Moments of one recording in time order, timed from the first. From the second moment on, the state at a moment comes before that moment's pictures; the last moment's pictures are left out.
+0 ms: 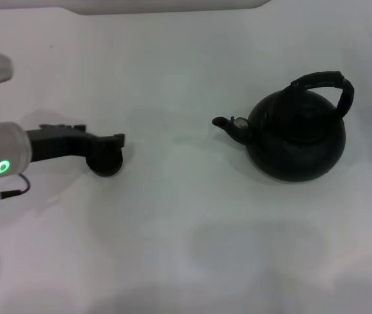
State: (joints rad) left arm -0.09 -2.07 1.61 1.38 -0.95 -0.88 0.59; right arm 0.37 2.01 2.18 0.22 -0.70 0.91 -2.94
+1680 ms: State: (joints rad) left arm -0.19 -2.07 1.61 1.35 -0.85 -1.03 0.45; right arm 0.36 2.01 2.20 0.23 -0.70 0.91 -2.98
